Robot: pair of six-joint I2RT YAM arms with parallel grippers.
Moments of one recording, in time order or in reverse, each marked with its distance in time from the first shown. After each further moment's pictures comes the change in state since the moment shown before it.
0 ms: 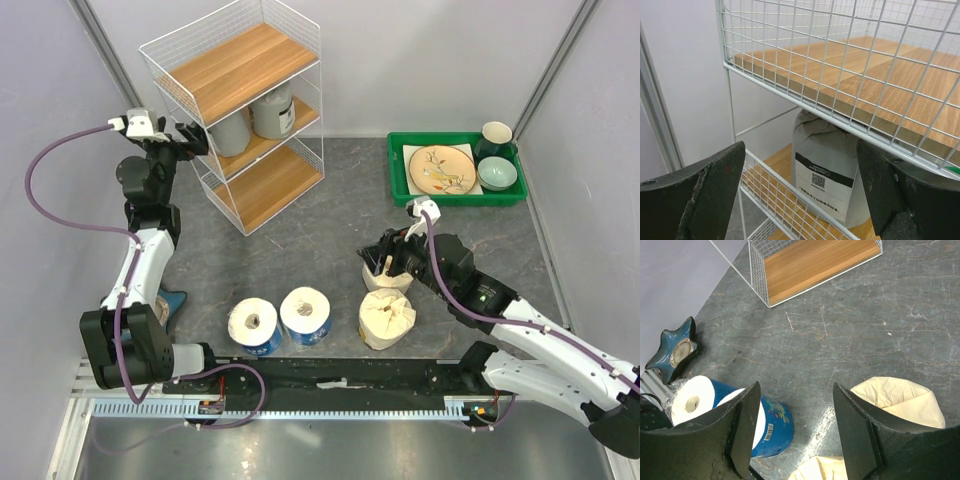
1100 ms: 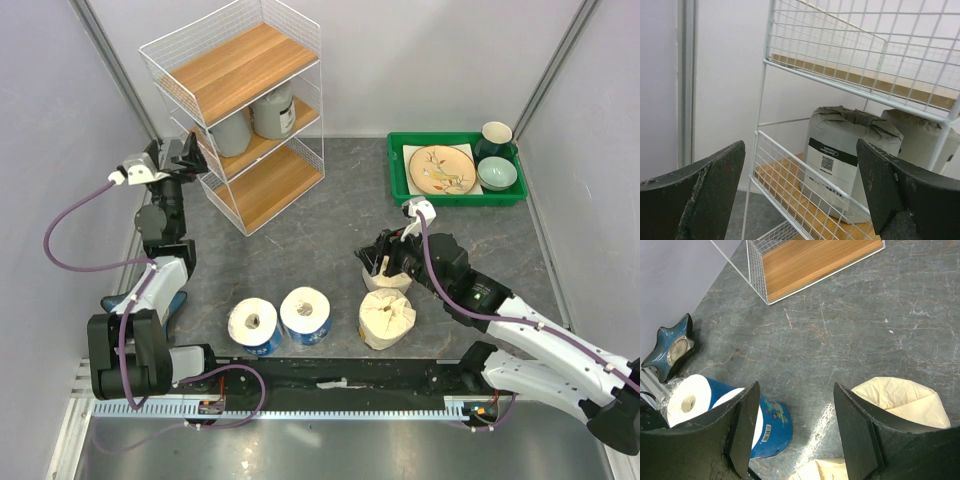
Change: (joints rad) left arm -0.050 -0.062 -0.328 0.488 -0.237 -0.040; right arm -0.002 0.031 -0.013 0.029 -0.007 0.000
